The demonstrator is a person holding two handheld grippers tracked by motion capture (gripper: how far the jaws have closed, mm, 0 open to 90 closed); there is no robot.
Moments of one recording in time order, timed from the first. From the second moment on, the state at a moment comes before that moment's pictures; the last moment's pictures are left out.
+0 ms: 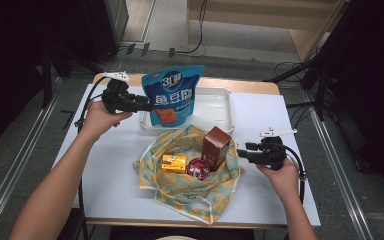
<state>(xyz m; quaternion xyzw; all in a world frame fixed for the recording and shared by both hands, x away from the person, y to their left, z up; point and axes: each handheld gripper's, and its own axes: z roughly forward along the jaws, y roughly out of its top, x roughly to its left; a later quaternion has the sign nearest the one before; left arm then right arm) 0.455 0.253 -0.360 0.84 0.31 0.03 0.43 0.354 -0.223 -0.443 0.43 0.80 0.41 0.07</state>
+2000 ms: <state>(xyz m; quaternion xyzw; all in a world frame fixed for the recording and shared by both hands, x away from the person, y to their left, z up) 0.500 0.195 -0.407 0.78 0.43 0.10 0.44 0.350 -0.221 -0.443 0.42 0.81 0.41 0.08</state>
